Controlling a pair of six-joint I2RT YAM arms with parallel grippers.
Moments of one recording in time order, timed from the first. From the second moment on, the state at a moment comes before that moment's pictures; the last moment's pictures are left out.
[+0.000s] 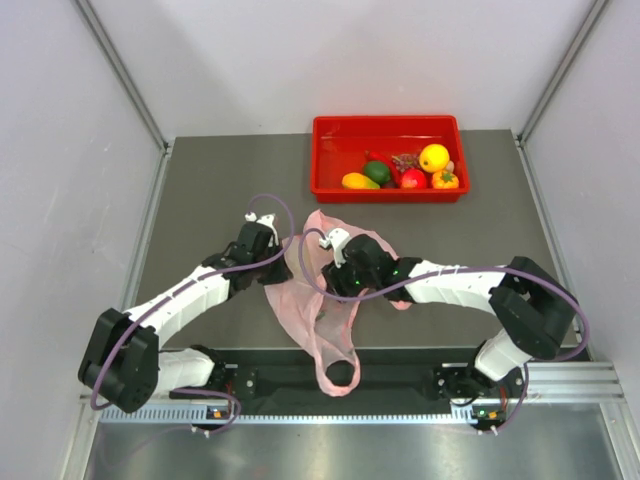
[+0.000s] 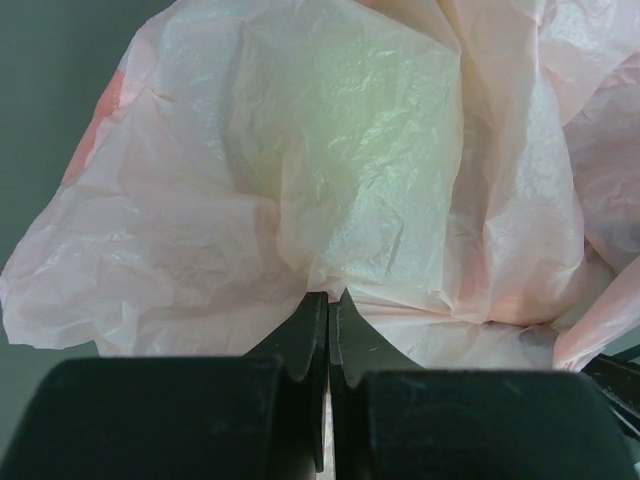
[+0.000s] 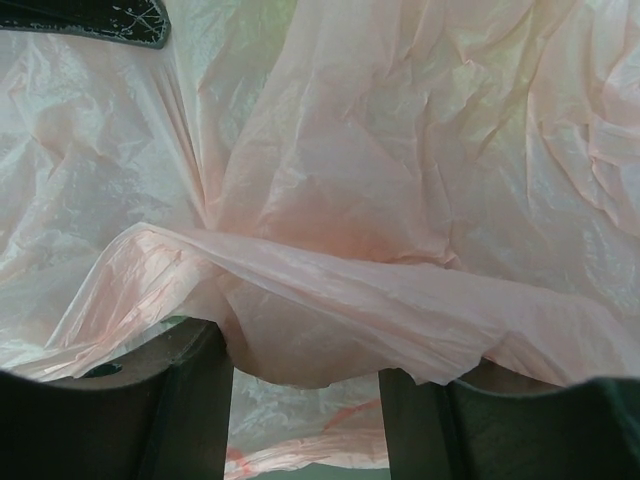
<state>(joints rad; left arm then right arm) -0.49 1.23 0.67 -0.29 0.07 -0.57 0.92 1.56 0.81 0.00 -0.06 0.12</state>
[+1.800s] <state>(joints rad) -0.44 1.21 0.68 -0.29 -0.04 -0.55 0.98 1.75 0.99 -0.05 0.06 0.21</state>
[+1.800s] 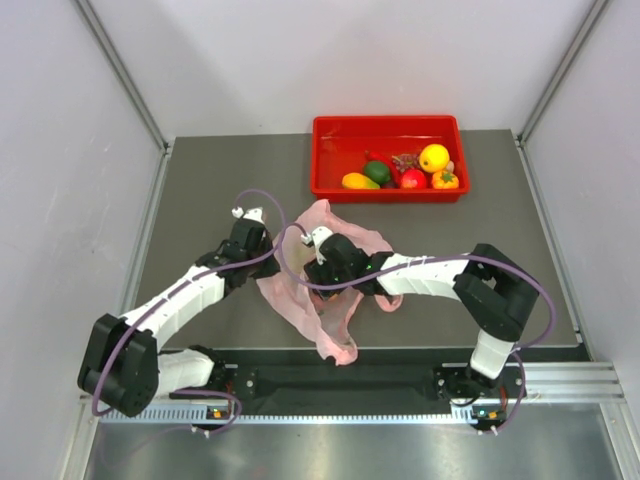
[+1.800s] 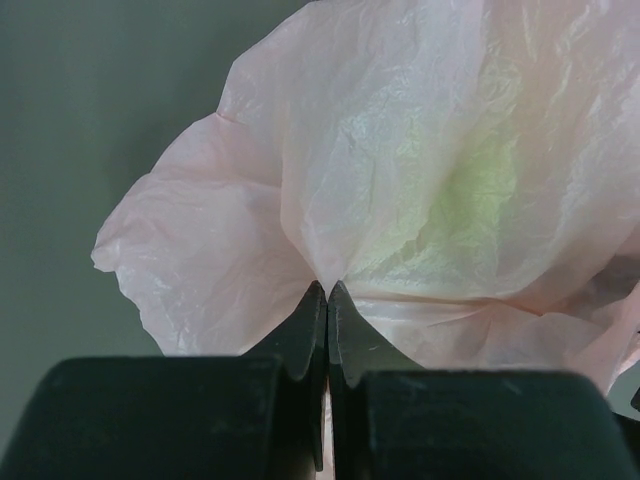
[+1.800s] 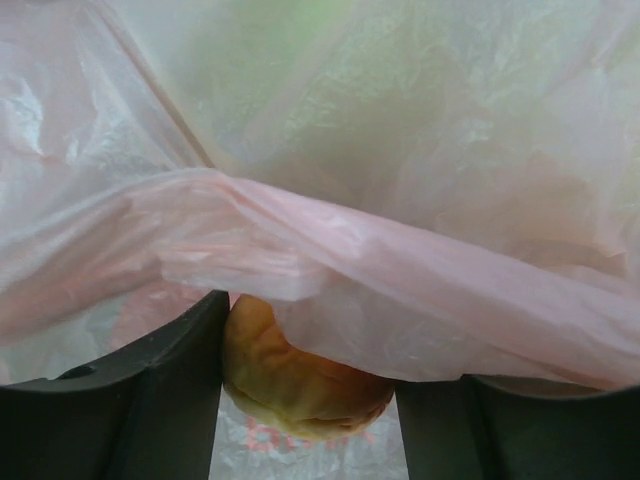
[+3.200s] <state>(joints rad) -0.44 1.07 0.68 -0.22 0.15 -0.52 0.32 2.04 1.71 -0.22 0.20 0.12</state>
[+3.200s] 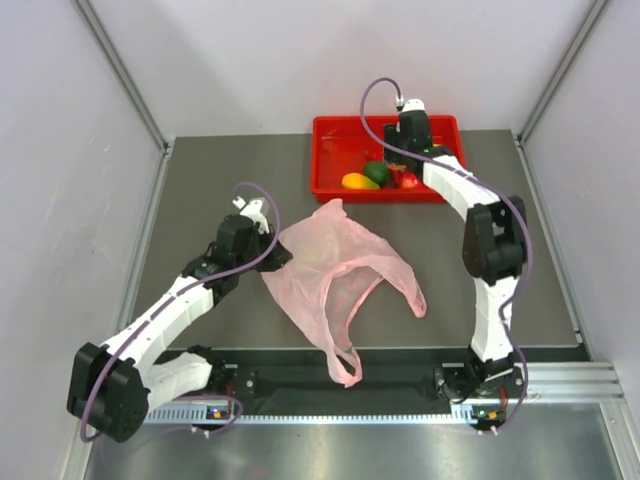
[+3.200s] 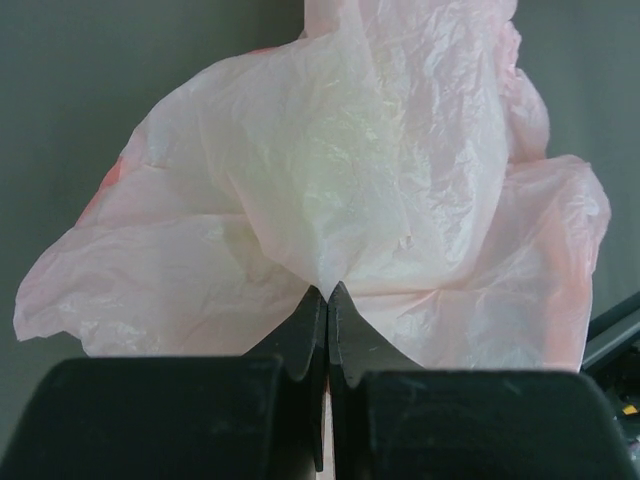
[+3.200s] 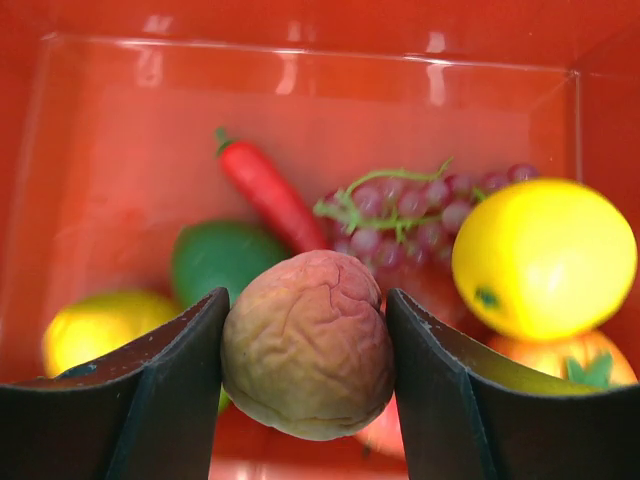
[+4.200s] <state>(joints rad) -0.44 0.94 0.91 -0.22 0.38 -0.47 0.30 1.55 1.38 -0.24 0.05 0.14</state>
